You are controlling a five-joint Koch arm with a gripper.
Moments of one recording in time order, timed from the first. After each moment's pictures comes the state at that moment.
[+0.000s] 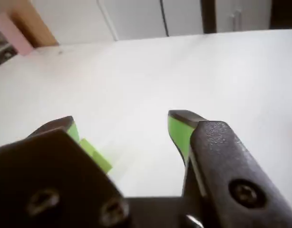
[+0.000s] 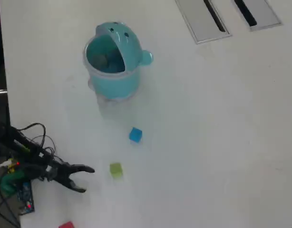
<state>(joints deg) 45.4 131.3 177.5 -31.1 -70.1</state>
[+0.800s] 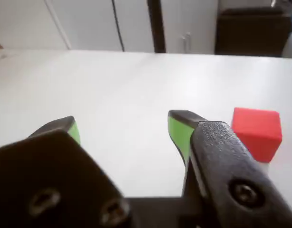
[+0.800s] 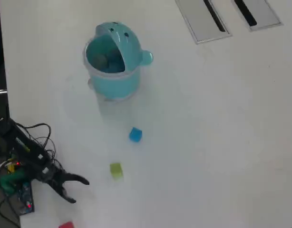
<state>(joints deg) 58.4 131.3 177.5 -31.1 -80.1</state>
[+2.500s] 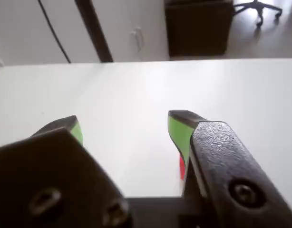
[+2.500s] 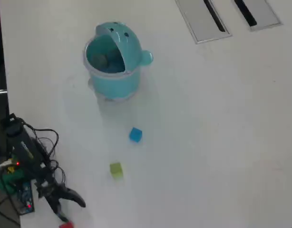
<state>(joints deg) 72.8 117.9 157.6 -21.6 -80.2</state>
